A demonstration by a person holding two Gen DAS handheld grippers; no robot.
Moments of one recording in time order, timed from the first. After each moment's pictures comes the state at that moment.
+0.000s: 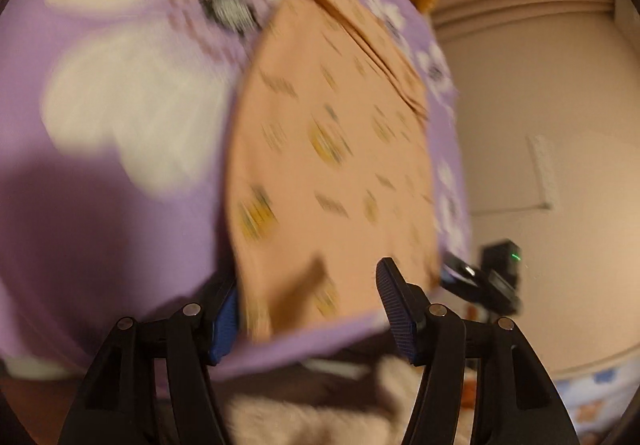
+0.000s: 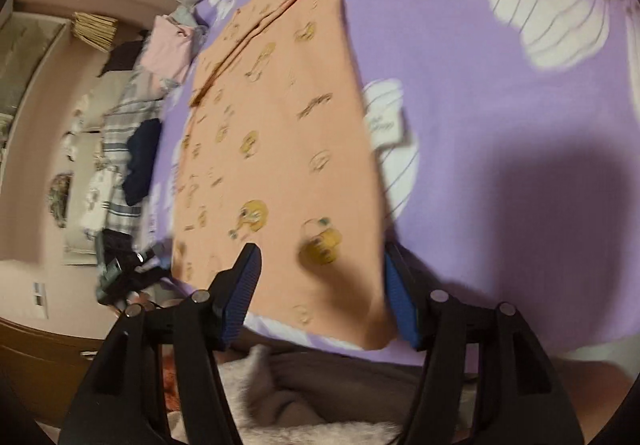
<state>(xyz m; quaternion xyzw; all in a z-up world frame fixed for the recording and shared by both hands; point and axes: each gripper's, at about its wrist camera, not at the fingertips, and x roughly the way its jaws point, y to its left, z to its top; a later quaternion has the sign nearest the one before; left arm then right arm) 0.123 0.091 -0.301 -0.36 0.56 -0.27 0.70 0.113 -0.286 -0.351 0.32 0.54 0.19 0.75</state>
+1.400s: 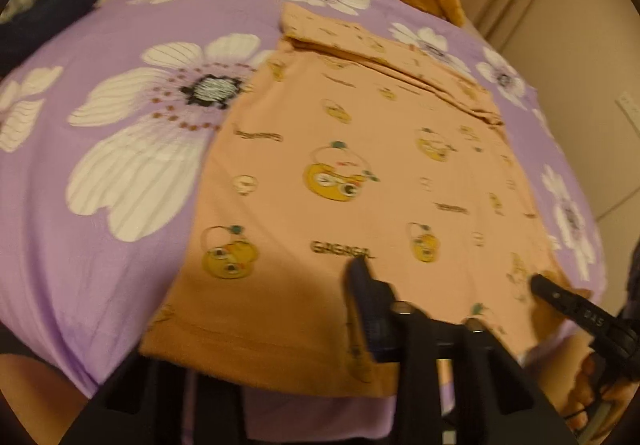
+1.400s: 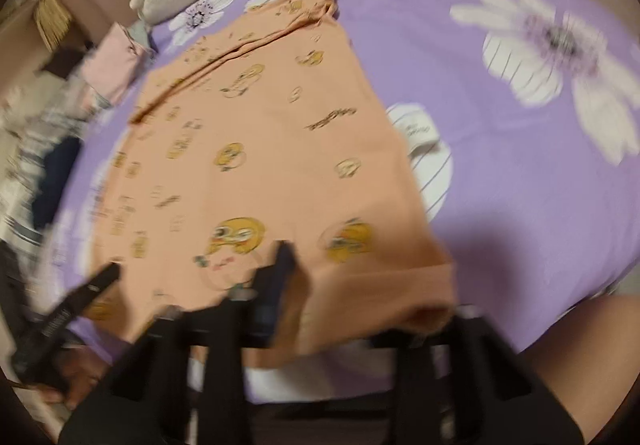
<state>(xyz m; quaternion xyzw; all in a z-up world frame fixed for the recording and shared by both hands) 0.118 0.017 -0.279 -0.13 0.47 -0.05 0.87 0.099 -0.218 -0.334 0.17 0.47 0.00 0.87</state>
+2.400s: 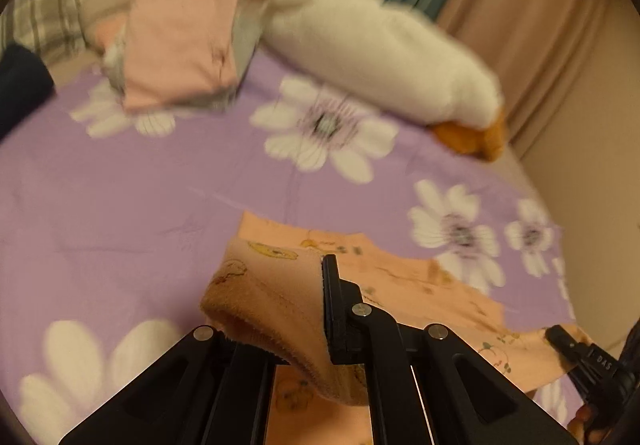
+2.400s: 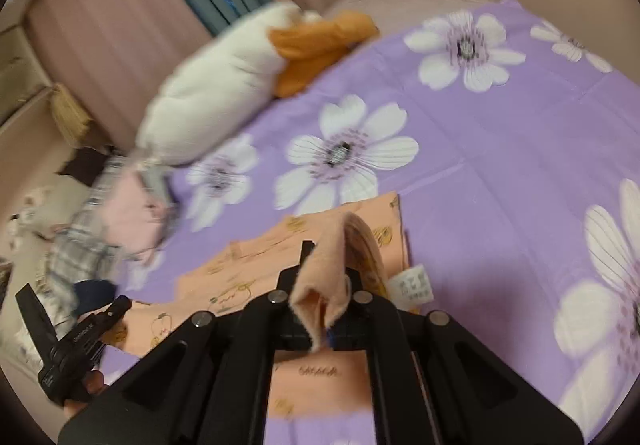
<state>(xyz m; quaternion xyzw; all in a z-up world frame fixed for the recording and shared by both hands) 0.403 0.033 -0.223 -0.21 0.38 0.00 0.90 0.341 -0.270 -0.225 0.26 0.33 0.02 0.91</state>
